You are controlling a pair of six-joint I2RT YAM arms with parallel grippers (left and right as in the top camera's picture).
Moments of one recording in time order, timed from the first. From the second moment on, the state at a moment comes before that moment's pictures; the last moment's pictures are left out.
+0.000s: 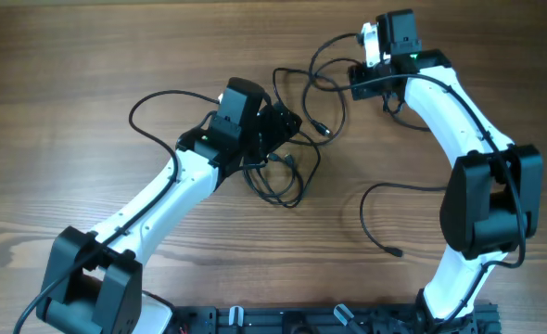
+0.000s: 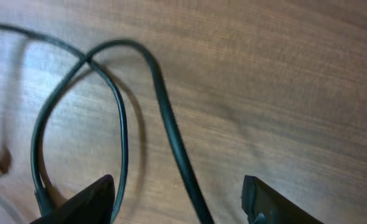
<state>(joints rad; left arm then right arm) -0.49 1.60 1.06 -0.29 0.27 -1.08 0.17 1.99 1.55 -0.61 0.01 -0.06</state>
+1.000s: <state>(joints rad) -0.49 1.60 1.06 -0.29 0.22 -1.07 0.12 1.69 1.63 -1.30 0.00 0.37</state>
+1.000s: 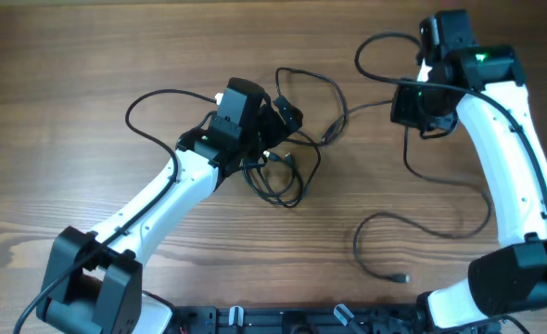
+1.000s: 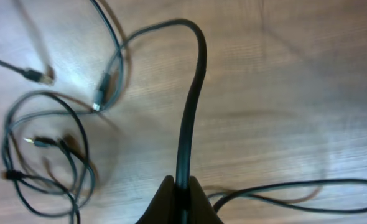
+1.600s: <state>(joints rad) -0.49 1.60 1.06 -0.29 0.22 -1.08 -0.23 1.70 2.08 -0.59 -0.07 0.30</state>
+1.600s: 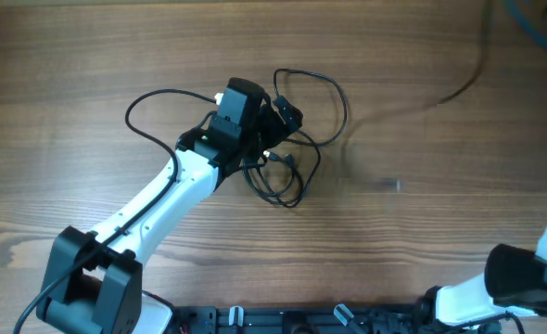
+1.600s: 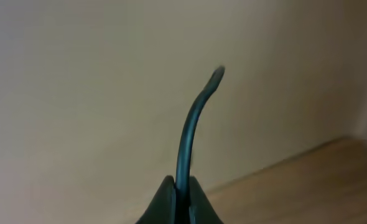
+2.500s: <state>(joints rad) -0.49 1.60 1.06 -0.29 0.22 -1.08 -0.45 1.90 2.08 -0.72 0.07 0.20</state>
